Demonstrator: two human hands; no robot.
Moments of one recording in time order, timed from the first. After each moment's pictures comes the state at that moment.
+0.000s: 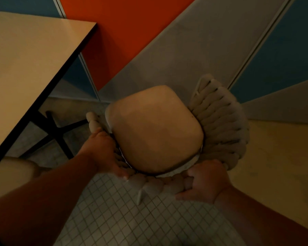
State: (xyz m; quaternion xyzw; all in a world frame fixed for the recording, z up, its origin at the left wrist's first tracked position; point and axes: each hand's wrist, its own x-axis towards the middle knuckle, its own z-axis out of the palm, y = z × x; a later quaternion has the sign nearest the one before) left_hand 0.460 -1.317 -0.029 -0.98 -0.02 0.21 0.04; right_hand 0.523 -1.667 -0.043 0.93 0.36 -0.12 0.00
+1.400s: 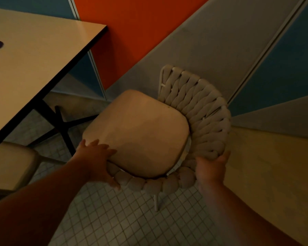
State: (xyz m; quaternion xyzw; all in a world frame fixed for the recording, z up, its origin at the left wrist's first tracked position) left_hand 0.425 -1.369 -0.013 -0.93 -0.14 0.34 0.04; right_hand 0.551 -1.671 -0.073 0.81 -0.25 -0.06 -0.53
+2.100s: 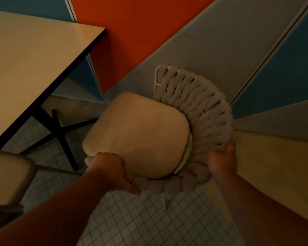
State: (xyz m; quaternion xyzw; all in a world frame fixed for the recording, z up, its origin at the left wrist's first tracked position) left_hand 0.458 -1.389 -0.024 -0.94 -0.16 0.29 0.00; right_hand 0.623 -1.672 -0.068 0.87 -0.16 -0.05 -0.47
